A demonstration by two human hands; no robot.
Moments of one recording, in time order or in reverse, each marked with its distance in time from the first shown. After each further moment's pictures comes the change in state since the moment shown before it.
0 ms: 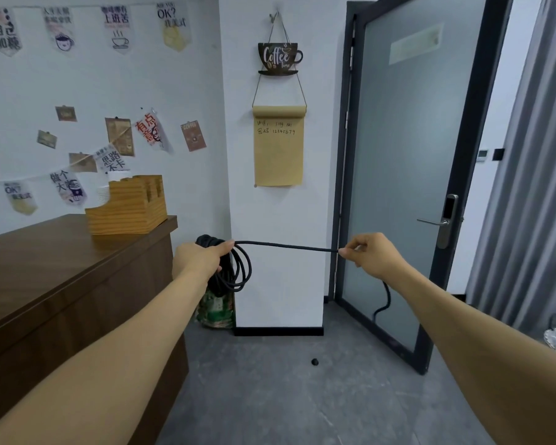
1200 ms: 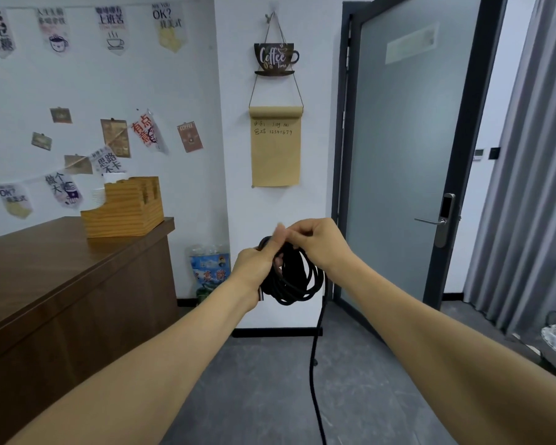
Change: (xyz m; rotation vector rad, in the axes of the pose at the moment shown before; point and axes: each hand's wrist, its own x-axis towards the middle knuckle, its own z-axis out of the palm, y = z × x) left_hand -0.049 0.010 0.055 -0.320 -0.564 -0.007; right_hand -0.014 -0.073 0.045 0.401 -0.059 -0.205
